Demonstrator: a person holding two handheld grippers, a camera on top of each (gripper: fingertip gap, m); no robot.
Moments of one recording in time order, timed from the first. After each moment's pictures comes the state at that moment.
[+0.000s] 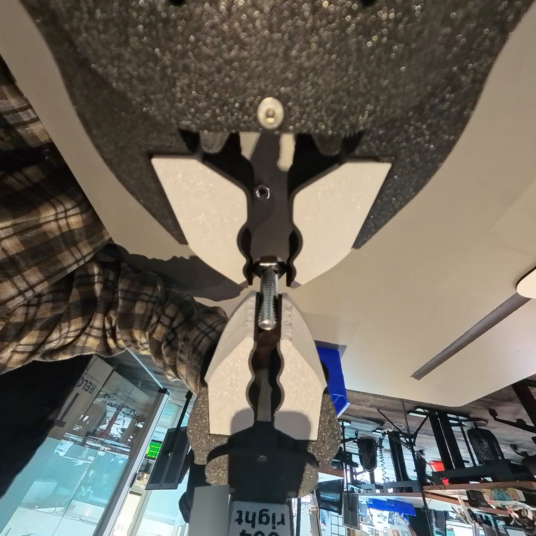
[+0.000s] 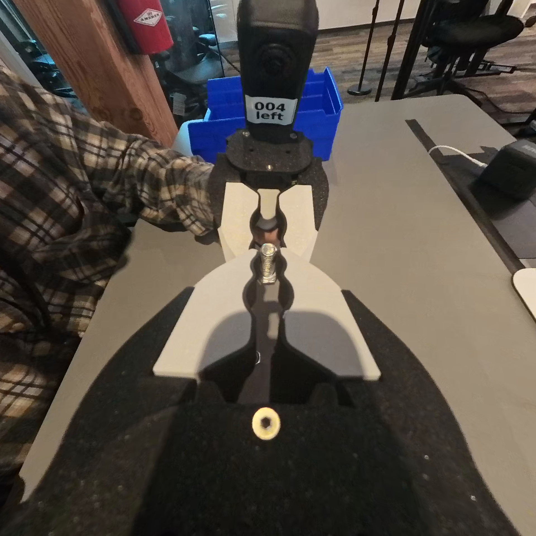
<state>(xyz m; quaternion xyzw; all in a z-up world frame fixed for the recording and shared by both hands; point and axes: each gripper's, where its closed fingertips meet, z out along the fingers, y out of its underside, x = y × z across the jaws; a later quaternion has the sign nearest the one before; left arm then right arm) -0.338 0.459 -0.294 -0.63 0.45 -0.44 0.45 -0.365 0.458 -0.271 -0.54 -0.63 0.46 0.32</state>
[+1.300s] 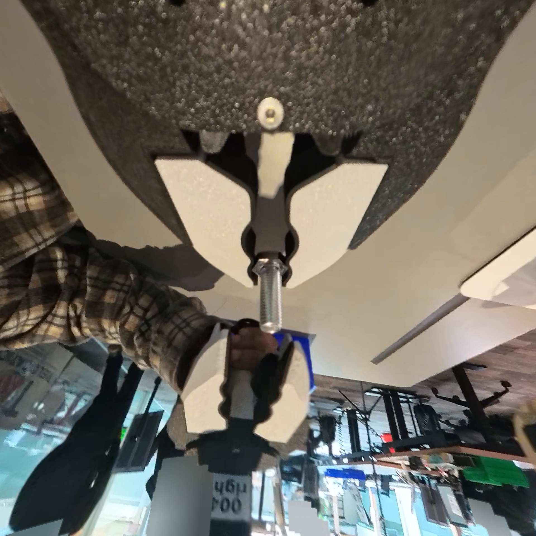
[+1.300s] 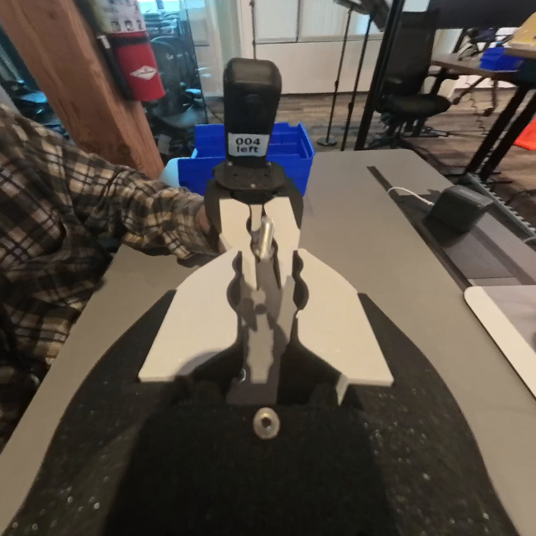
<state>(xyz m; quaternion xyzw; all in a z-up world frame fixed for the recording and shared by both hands) -0.347 0.469 -0.289 -0.64 0.42 -0.41 0.50 -0.356 0.468 -0.252 -0.52 -0.59 0.47 0.39</state>
